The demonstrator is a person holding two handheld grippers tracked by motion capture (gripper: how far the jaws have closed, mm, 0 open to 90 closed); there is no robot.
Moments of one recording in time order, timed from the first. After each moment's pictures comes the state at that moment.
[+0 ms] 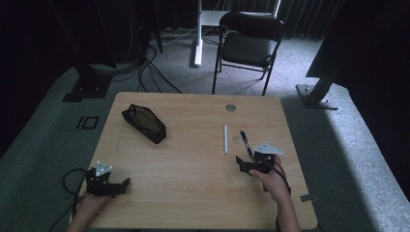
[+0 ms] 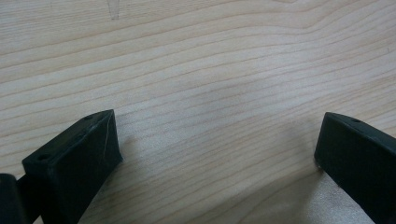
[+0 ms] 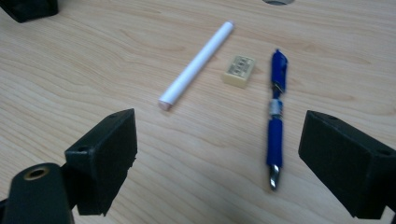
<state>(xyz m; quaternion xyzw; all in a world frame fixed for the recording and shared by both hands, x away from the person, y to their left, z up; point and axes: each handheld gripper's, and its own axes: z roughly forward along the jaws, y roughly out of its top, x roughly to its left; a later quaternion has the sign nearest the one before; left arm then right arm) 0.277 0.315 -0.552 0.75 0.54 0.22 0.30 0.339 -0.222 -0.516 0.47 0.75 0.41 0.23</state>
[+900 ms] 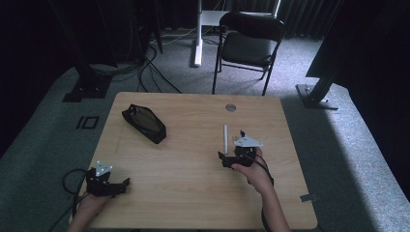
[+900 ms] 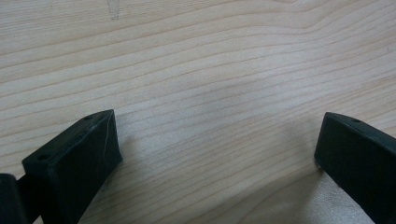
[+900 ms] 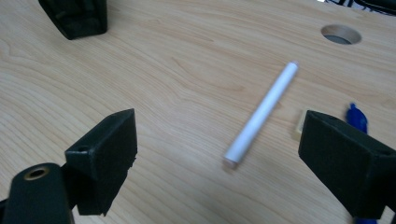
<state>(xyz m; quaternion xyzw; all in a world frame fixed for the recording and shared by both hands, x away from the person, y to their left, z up) 0.277 0.315 -0.552 0.75 0.54 0.22 0.30 0.357 -0.165 -0.504 0.42 0.77 0.43 0.21</state>
